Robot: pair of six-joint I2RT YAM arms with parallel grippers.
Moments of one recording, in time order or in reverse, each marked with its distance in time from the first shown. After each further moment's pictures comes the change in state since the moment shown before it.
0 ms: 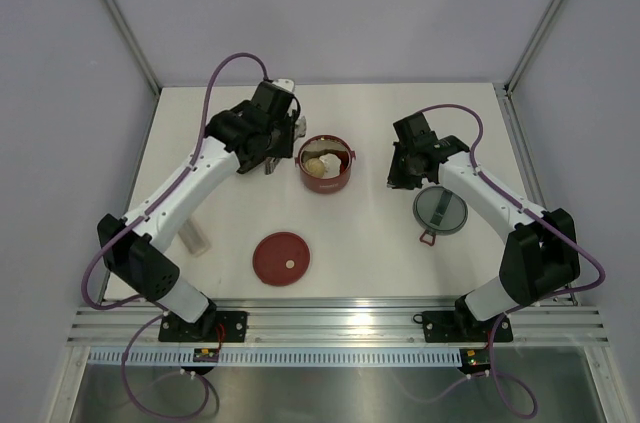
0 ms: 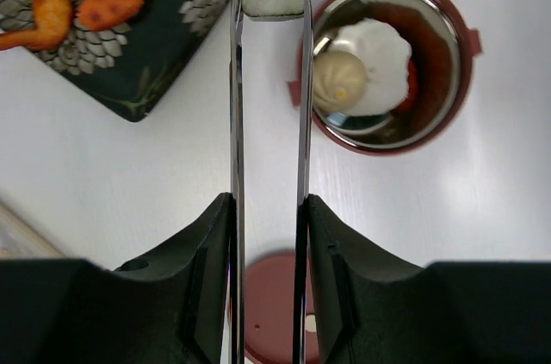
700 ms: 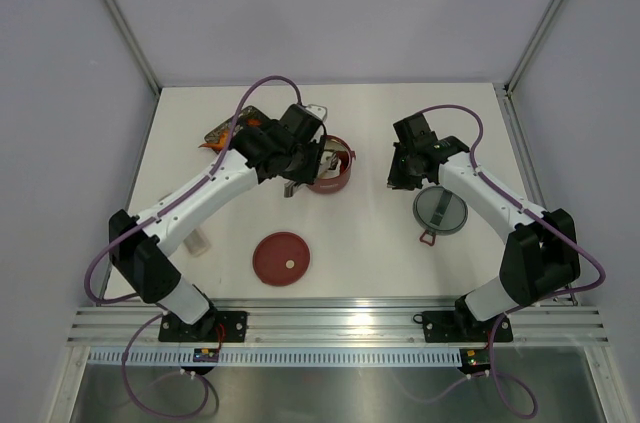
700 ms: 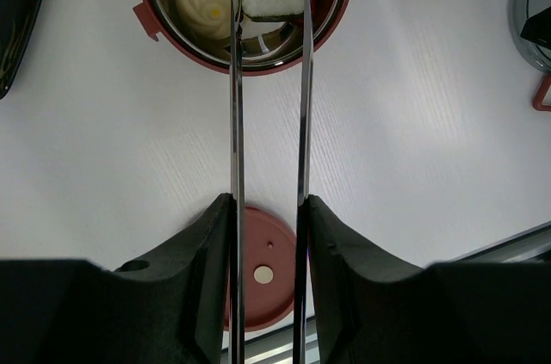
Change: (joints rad) left arm -0.197 0.001 -0.070 -0.012 0.107 -0.037; right arm 0.000 -0.002 -0.005 0.000 0.000 0.002
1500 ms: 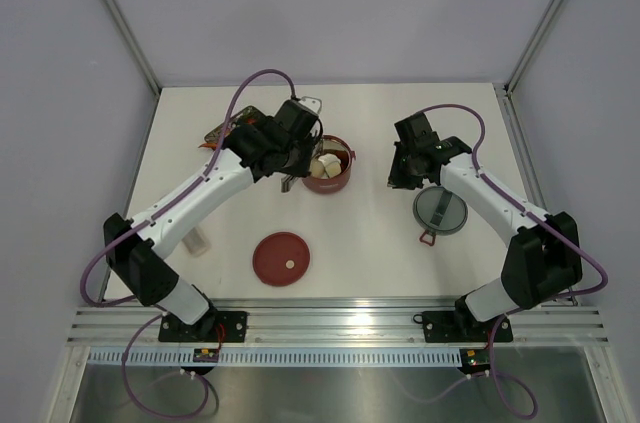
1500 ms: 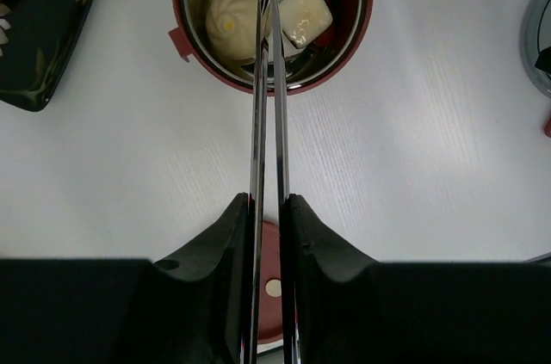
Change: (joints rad) left arm 0.006 -0.001 0.023 0.009 -0.066 0.010; right arm 0.000 -0.016 0.000 0.000 0.001 0.000
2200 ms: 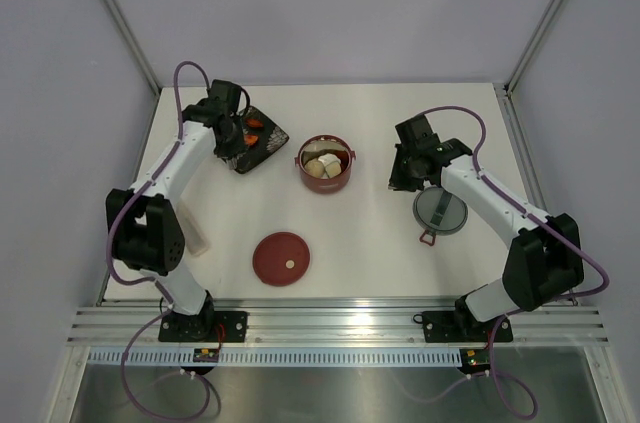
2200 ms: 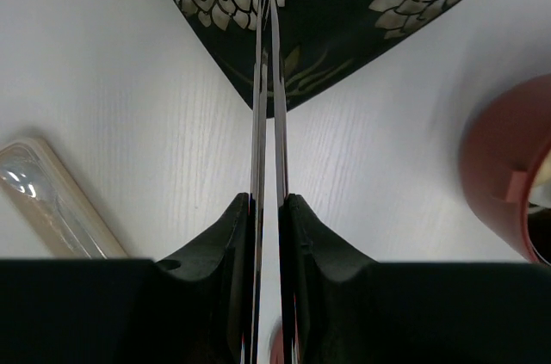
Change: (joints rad) left arm 0.517 0.103 -0.080 0.066 0.005 -0.007; right arm 0.000 -0.010 -0.019 0.000 0.000 0.000
